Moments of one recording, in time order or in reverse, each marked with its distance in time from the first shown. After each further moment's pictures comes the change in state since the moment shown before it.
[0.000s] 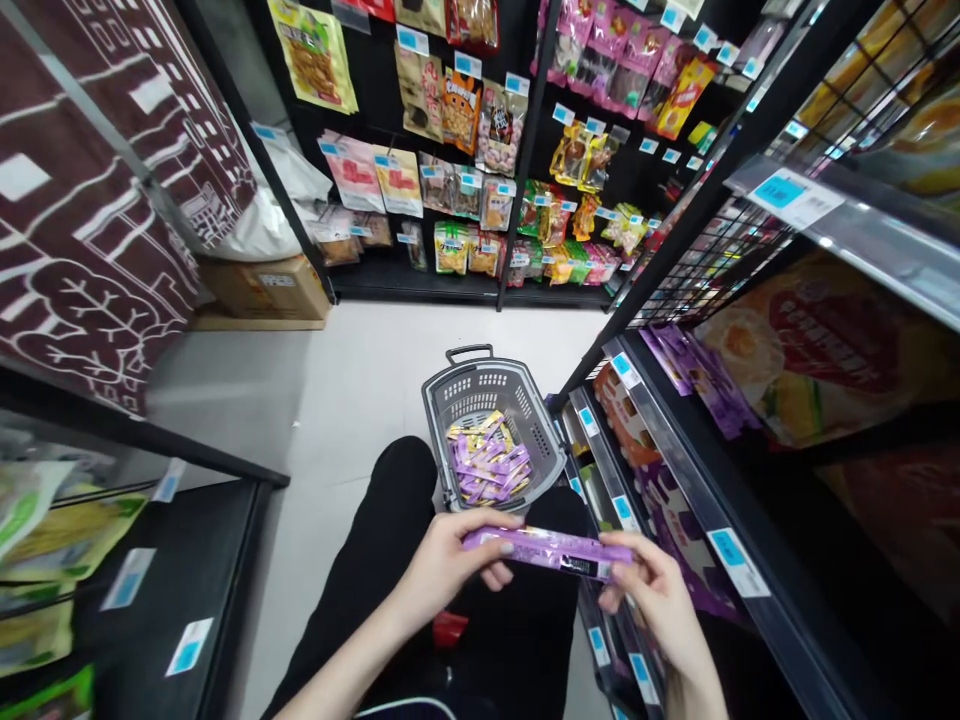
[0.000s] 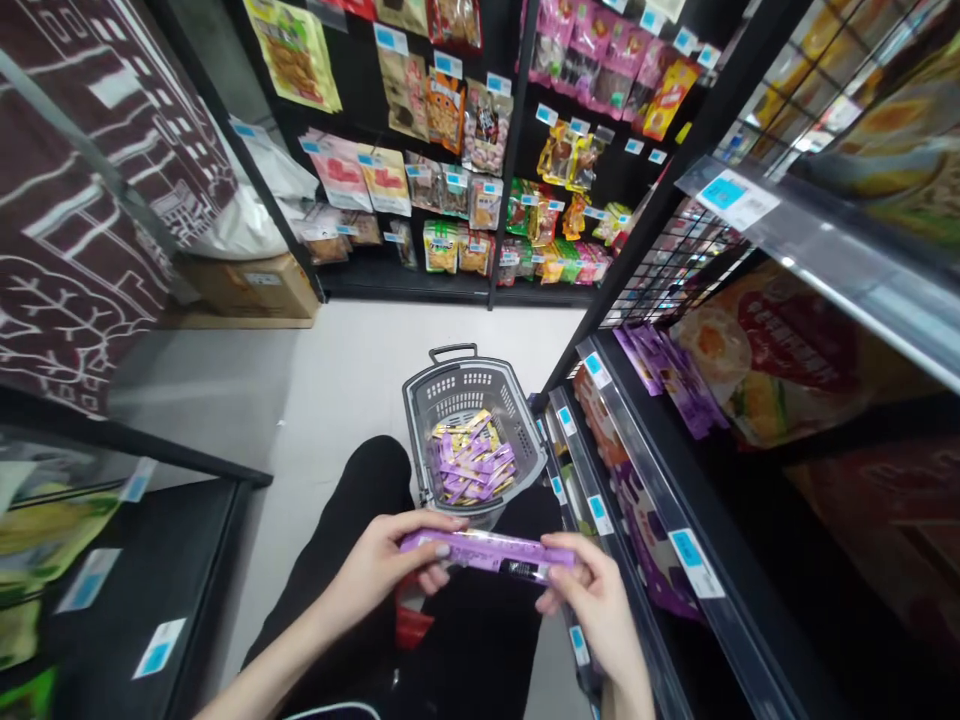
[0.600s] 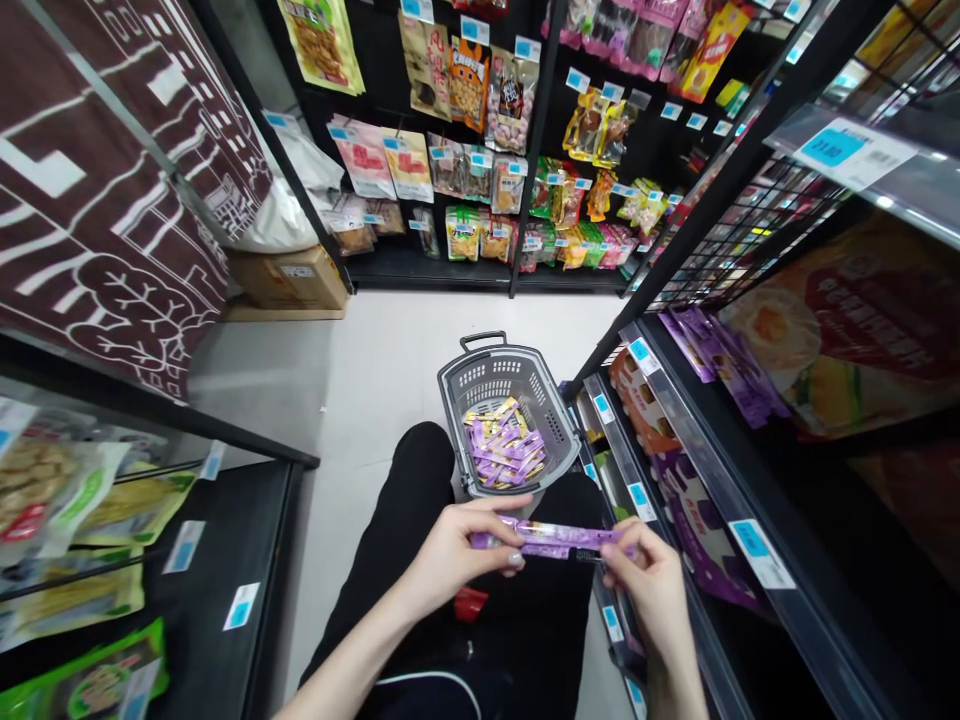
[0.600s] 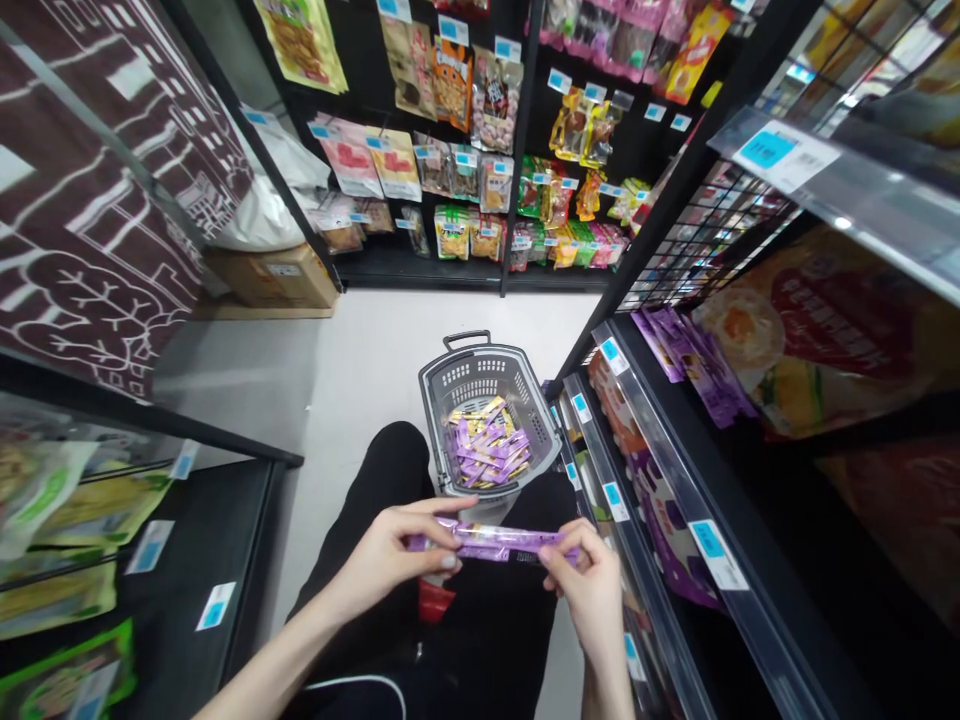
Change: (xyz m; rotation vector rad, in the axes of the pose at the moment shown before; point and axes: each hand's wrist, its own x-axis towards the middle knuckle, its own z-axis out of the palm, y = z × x) left_hand -0.009 -0.002 -0.010 0.129 -0.020 0.045; right_hand 0.004 0.022 0.026 -0.010 0.217 -0.052
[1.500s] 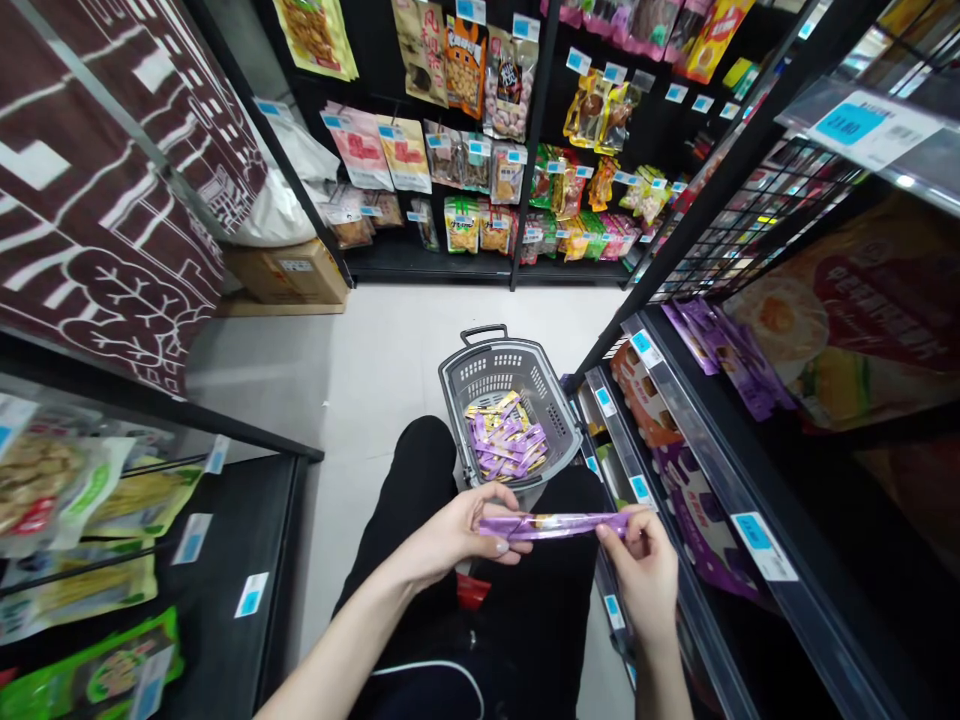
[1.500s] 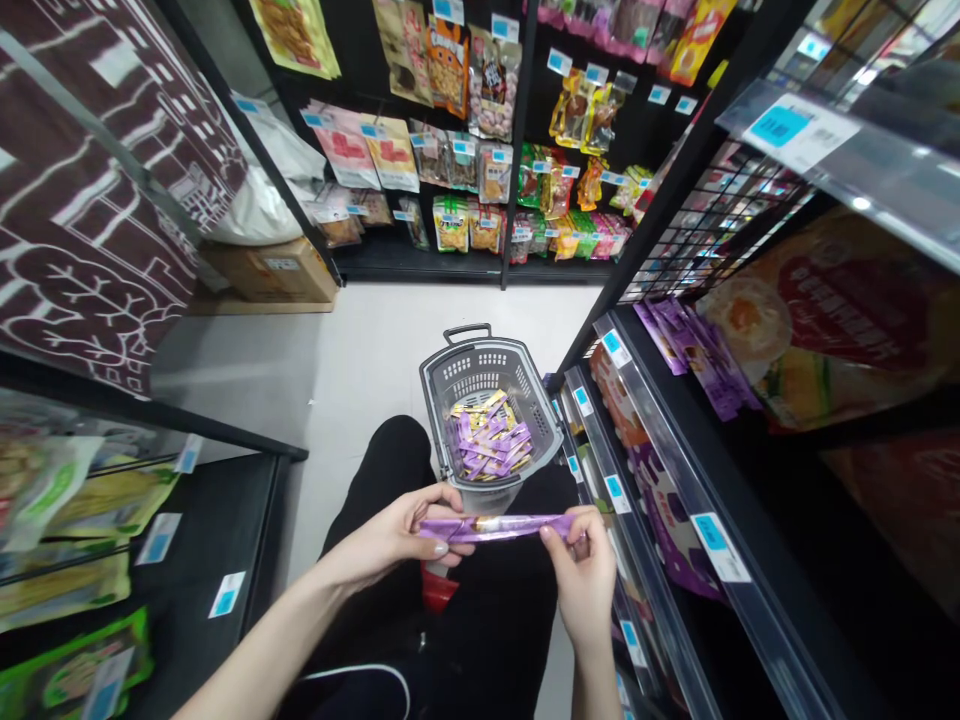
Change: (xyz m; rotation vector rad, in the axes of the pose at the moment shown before) left_hand 0.012 -0.007 -0.013 -0.339 -0.240 -0.244; right_hand 0.003 0.005 0.009 -0.156 0.180 -0.222
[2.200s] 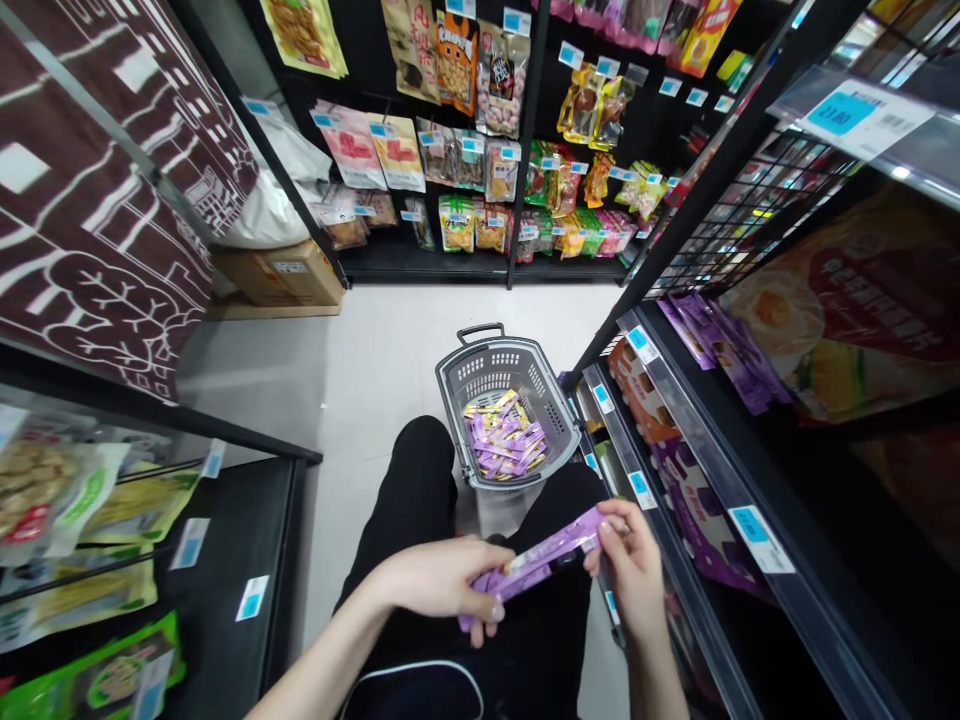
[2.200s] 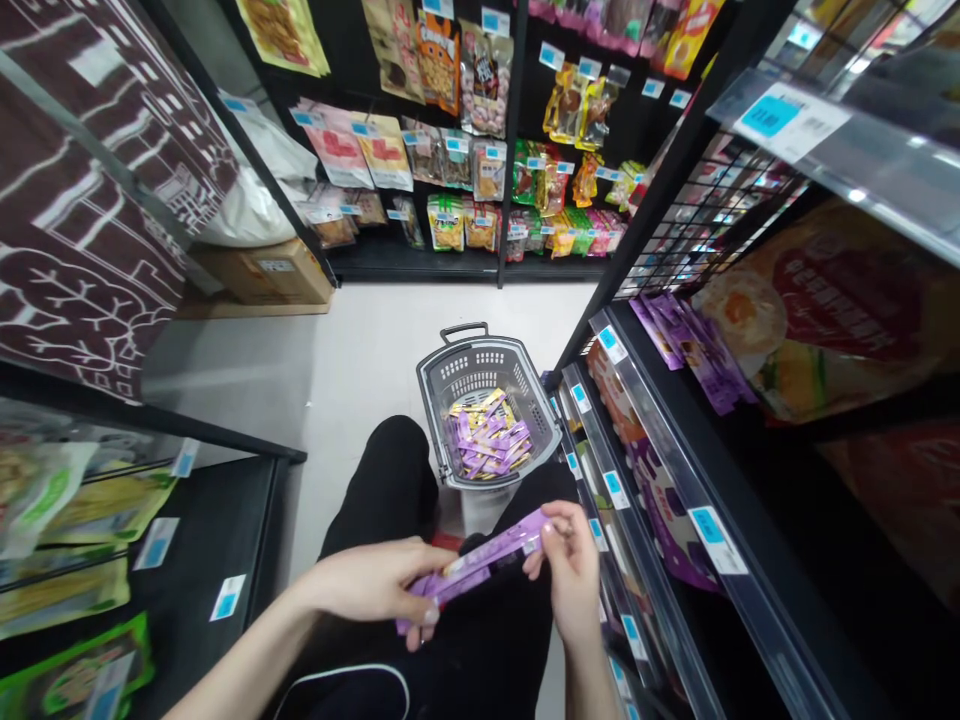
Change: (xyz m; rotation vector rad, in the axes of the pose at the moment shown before) left_hand -0.010 0.002 0.004 0.556 -0.322 -0.252; right_hand -0.007 -0.004 0.009 0.301 -0.138 0.263
